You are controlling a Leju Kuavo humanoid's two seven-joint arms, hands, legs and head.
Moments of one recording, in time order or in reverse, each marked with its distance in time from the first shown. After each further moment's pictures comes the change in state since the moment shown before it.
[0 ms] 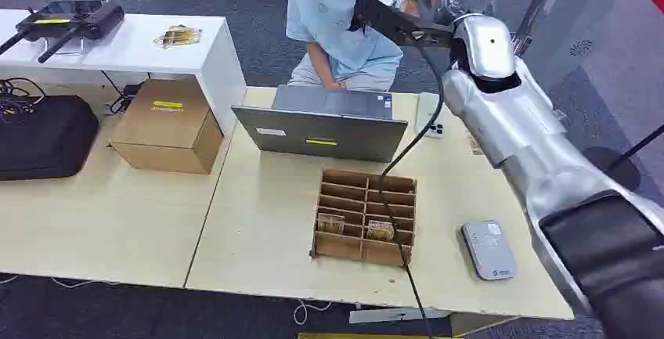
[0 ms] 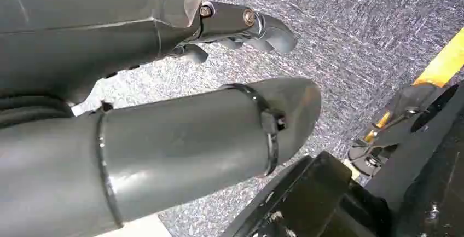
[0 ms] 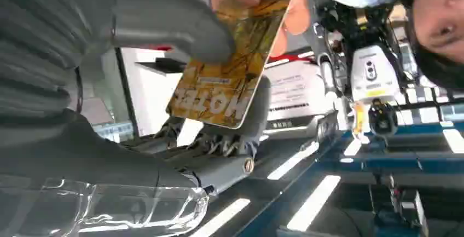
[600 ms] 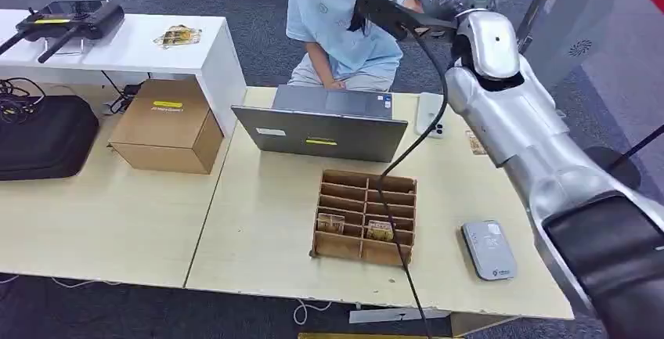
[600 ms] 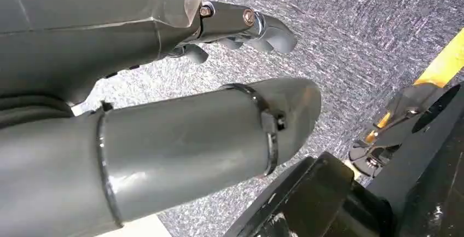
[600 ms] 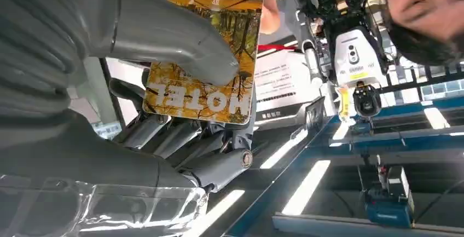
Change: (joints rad) left arm 0.001 0.002 0.000 0.000 -0.002 -0.001 -0.002; right arm 0.000 -0.009 0.005 -0.036 -0.031 -0.042 -0.022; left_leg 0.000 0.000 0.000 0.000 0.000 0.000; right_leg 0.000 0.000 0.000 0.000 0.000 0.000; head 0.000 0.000
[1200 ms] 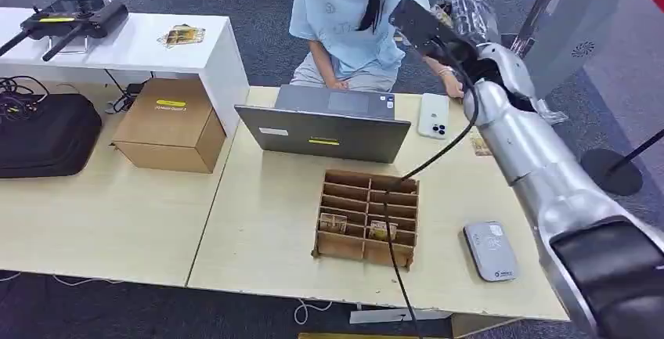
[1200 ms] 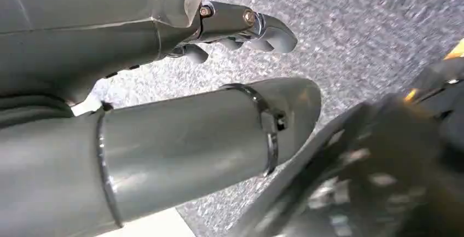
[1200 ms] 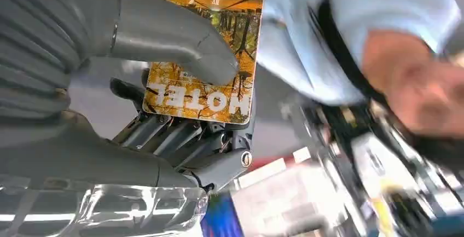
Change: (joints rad) left arm 0.068 0.005 0.001 0.000 0.032 0.018 0.002; right arm 0.137 -0.088 -0.153 -0.053 -0.373 0.232 -0.068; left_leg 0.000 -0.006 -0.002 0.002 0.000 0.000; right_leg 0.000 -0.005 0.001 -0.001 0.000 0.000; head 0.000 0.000
